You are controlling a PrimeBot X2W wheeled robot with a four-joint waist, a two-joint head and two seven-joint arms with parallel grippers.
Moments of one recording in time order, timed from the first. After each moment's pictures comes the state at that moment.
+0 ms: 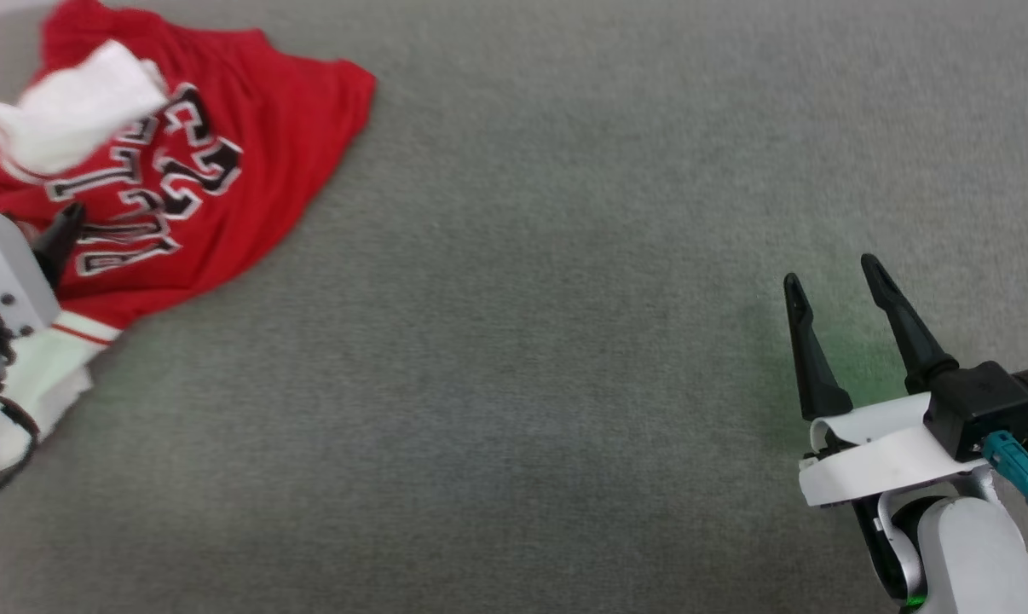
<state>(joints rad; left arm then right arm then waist) -0.67 0.57 0.04 0.37 -0.60 -0.09 0.62 -0.26 -0.08 0.08 0.08 0.04 0.13 -0.21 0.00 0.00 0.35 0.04</state>
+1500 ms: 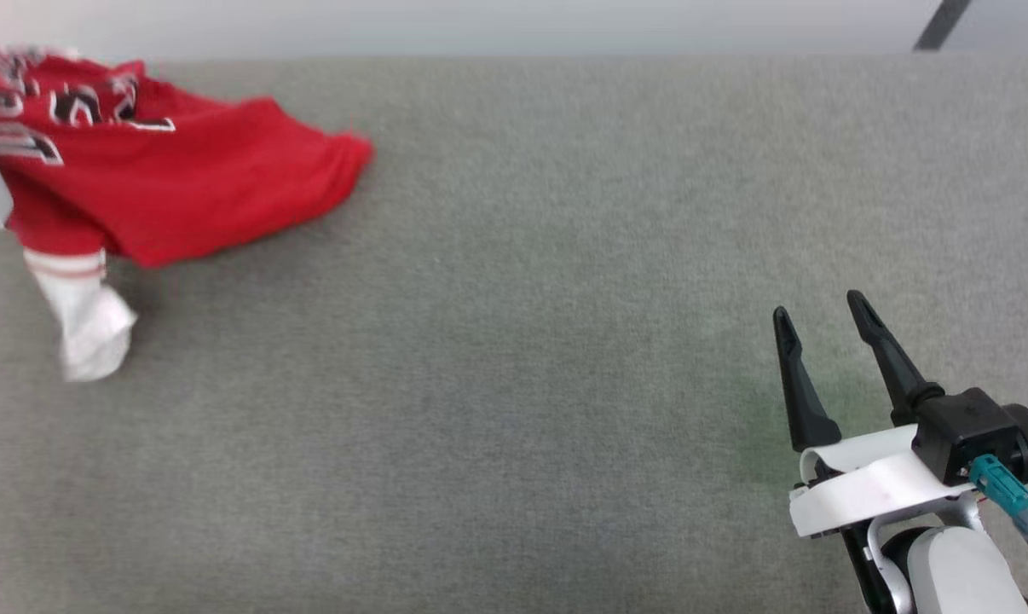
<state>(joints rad) -0.97 0.62 -0.12 0.70 -0.52 -0.12 0.43 -0.21 -0.06 0.08 0.07 0.06 0.13 -0.19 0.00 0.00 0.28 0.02</state>
